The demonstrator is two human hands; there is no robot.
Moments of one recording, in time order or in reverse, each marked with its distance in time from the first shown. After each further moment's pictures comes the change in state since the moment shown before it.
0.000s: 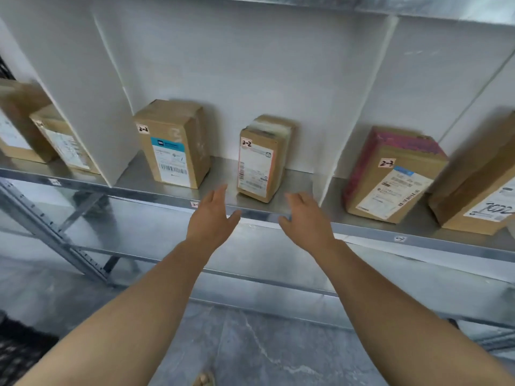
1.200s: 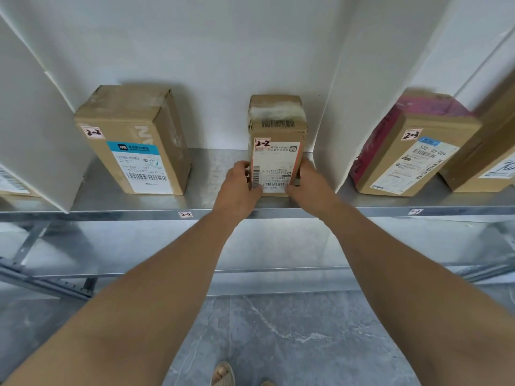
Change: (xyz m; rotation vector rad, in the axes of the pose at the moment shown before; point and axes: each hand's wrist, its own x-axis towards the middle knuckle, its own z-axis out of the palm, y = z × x) left_hand 0.096 0.016 0.039 -0.374 -0.191 0.108; right_hand 0.070 0.005 0.016 0.560 0.008 0.244
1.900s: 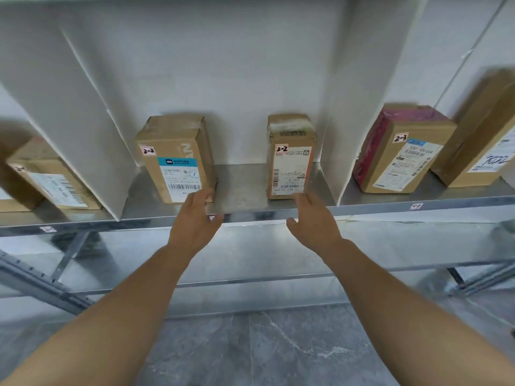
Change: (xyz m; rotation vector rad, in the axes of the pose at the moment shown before) left_hand -0.073 -0.069 -0.102 0.255 0.125 0.040; right_hand -0.075 -0.019 0.048 -0.461 0.142 -0.063
